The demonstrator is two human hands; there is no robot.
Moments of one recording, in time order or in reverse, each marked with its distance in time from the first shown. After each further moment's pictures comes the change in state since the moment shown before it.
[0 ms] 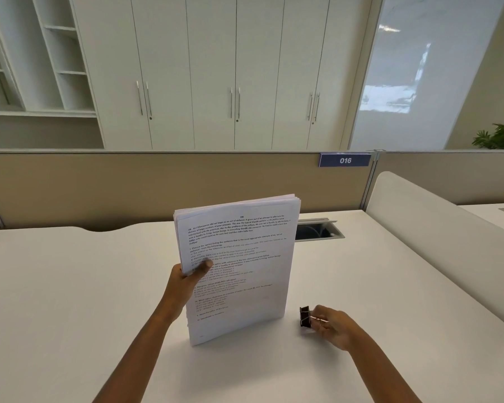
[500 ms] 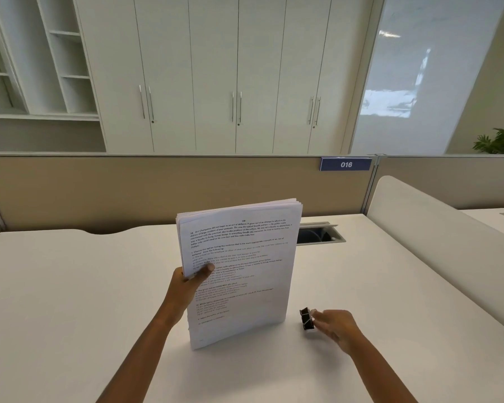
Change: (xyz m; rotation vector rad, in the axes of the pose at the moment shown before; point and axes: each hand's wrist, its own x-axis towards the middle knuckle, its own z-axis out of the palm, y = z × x) left_hand 0.000 0.000 -0.001 0.012 0.004 0.001; right_hand -0.016 -0.007 0.008 -0.236 0.135 -0.162
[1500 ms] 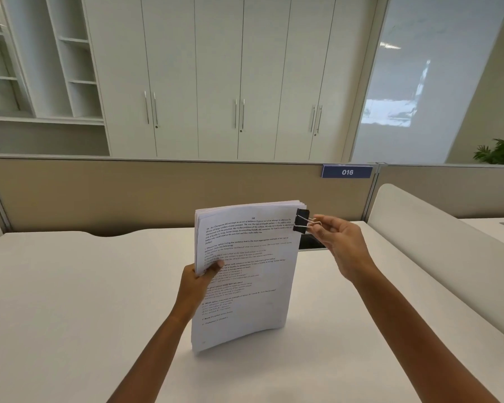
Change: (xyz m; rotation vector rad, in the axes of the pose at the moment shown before) left_hand 0.004 0.004 0.012 -0.039 0.113 0.045; right_hand -0.101 -0.153 0.030 0.090 -0.161 -0.672
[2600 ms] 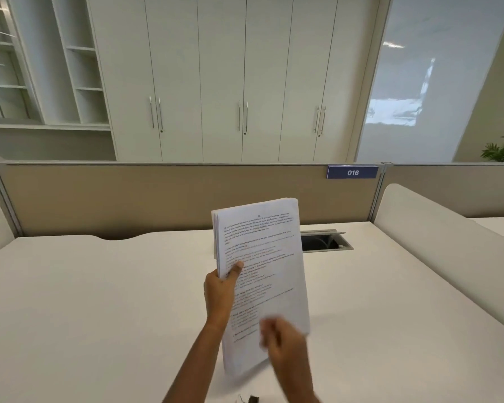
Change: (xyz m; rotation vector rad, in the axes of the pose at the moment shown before) left_hand -0.016 0.000 0.038 0.018 0.210 -0.087; right_hand -0.107 0.143 0.062 -0.573 0.018 -0.169
